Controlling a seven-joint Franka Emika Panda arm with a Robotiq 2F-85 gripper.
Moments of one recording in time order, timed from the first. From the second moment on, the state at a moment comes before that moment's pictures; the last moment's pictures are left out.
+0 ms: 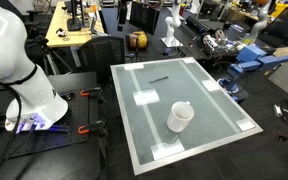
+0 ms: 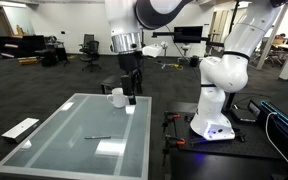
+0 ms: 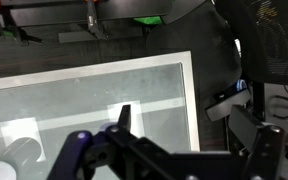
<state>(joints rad) 0.15 -0.38 0.22 -2.40 0.28 1.92 0.34</state>
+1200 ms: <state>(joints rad) 0.12 -0.03 0.15 -2.40 -0.05 2.45 0.20</state>
